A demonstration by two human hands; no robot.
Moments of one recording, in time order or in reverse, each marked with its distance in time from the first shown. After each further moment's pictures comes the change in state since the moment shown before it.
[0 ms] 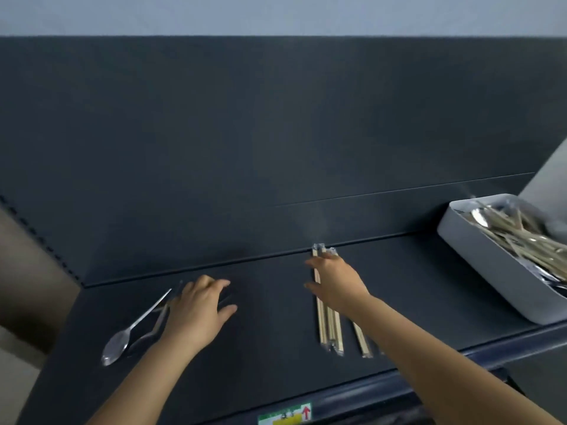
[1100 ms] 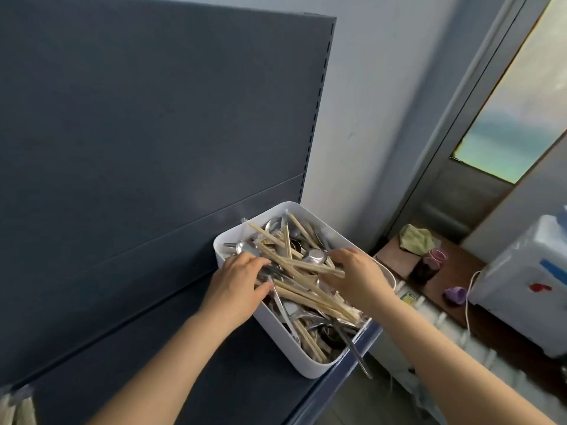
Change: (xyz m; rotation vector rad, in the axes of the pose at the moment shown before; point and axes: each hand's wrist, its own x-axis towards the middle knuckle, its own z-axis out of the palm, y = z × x) left_hand 0.173 0.543 0.112 -0.260 -0.134 0.717; right_hand -0.068 0.465 -0.176 0.023 0.232 0.603
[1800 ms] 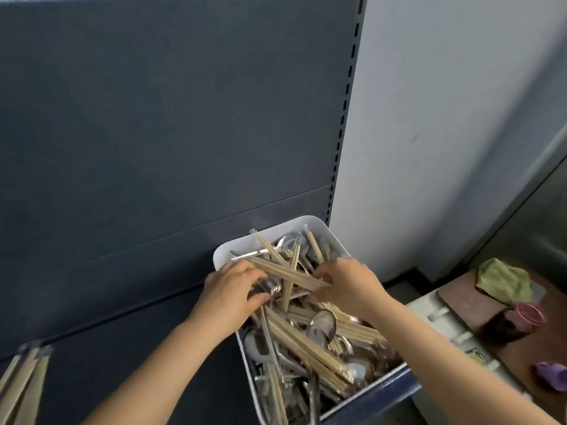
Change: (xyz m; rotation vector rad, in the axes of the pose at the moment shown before) left_hand 0.041 0.019 0.021 0.176 0.004 -0.264; right_hand 0.100 0.030 0.001 0.032 -0.310 -0.332
